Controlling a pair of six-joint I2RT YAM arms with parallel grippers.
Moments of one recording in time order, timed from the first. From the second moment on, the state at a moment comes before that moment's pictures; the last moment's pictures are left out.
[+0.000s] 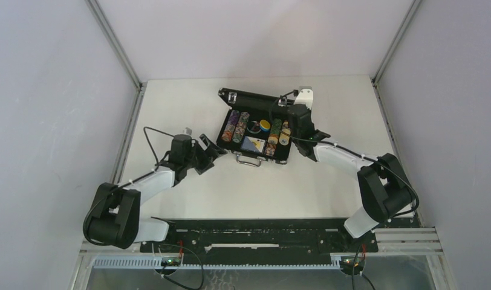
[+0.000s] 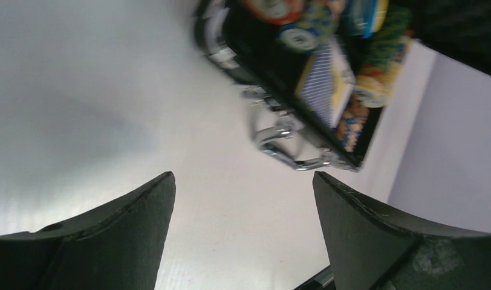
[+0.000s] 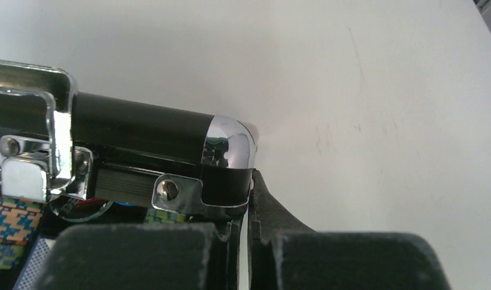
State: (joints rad) left arm -0.28 1.33 0.52 0.08 0.24 -0.94; right arm 0.53 1.57 0.98 0.19 0.59 0.19
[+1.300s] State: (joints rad) left arm -0.28 1.51 0.64 0.96 0.29 -1.25; right arm 0.56 1.51 0.88 0.22 0.46 0.31
